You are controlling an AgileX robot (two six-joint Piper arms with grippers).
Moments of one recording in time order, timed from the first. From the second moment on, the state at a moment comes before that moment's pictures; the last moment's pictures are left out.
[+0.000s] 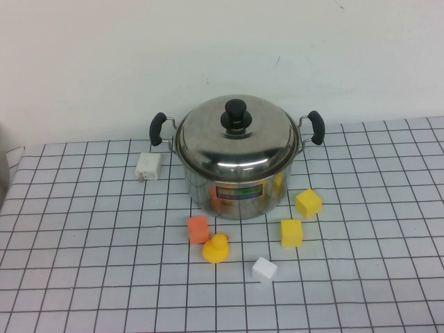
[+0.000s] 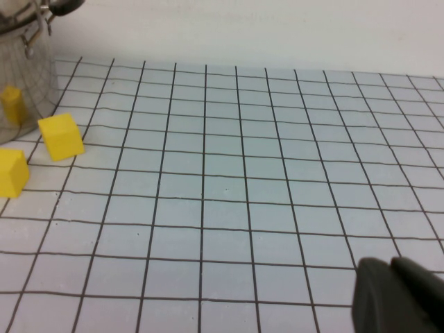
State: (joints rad) right arm -0.03 -0.01 0.02 -0.06 0.42 -0.05; left arm -0.39 0.31 -0.49 0.33 0.37 -0.63
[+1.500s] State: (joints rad) right arm -0.03 -0.01 0.02 -0.06 0.42 -0.05; left arm -0.03 -0.01 0.02 0.03 0.35 -0.44
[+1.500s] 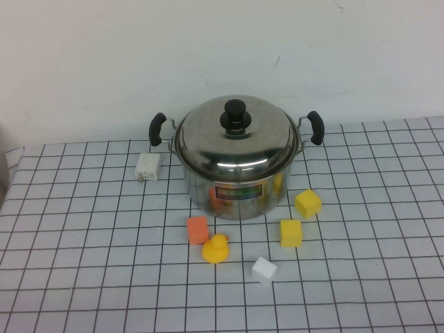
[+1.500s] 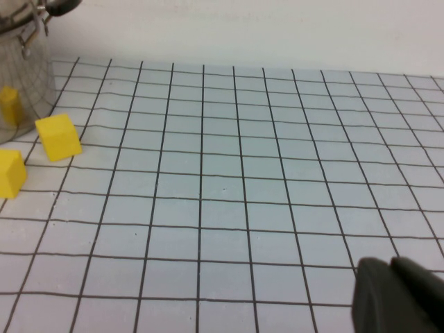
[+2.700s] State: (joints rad) right arm -0.03 -0.01 0.02 -0.06 0.42 -0.05; left arm -0.01 -0.01 0.02 0.01 0.35 -0.26
